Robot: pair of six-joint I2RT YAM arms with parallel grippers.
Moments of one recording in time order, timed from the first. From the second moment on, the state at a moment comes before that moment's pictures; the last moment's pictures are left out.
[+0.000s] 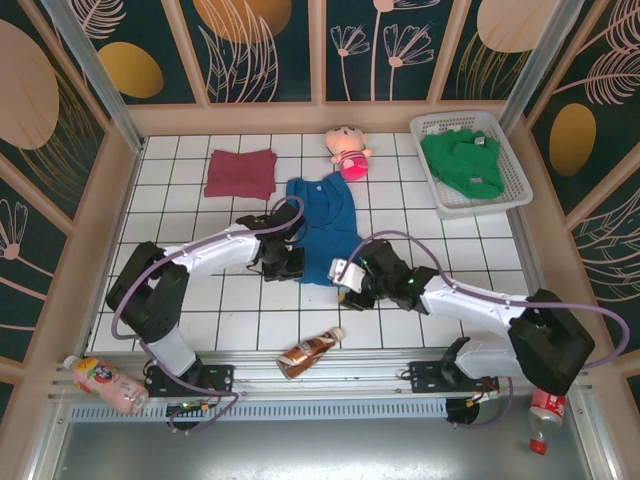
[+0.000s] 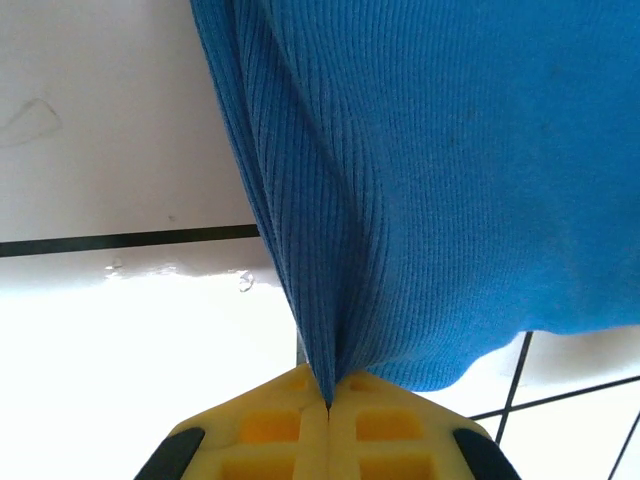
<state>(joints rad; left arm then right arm) -0.68 1.68 1.09 -0.71 0.22 -0.78 0.82 1.27 0.56 -0.17 -0.17 -0.54</state>
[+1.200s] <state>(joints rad) -0.63 1.47 0.92 -0.83 0.32 -0.72 0.99 1.27 0.62 -0.26 -0.16 -0.57</state>
